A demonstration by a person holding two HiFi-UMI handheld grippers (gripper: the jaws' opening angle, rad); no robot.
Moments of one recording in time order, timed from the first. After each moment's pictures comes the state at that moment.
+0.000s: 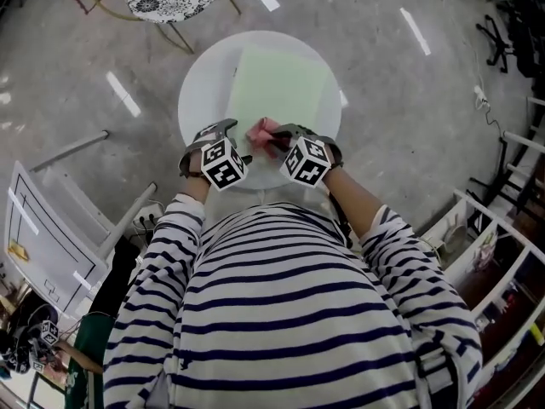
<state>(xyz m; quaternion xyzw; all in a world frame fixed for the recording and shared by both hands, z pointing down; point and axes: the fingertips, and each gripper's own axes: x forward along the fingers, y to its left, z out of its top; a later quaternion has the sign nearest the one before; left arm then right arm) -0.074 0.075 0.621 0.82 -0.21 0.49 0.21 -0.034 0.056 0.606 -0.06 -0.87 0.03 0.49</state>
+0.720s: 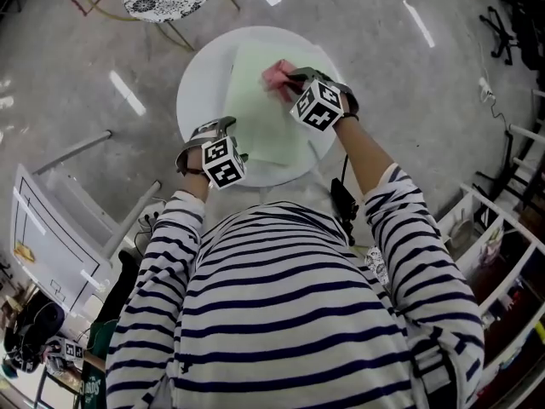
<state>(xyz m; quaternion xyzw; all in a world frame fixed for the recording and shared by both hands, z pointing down) -0.076 0.077 0.627 0.80 -0.18 0.54 0.19 -0.032 -0.099 0.605 0.04 -0.86 -0.04 0.51</state>
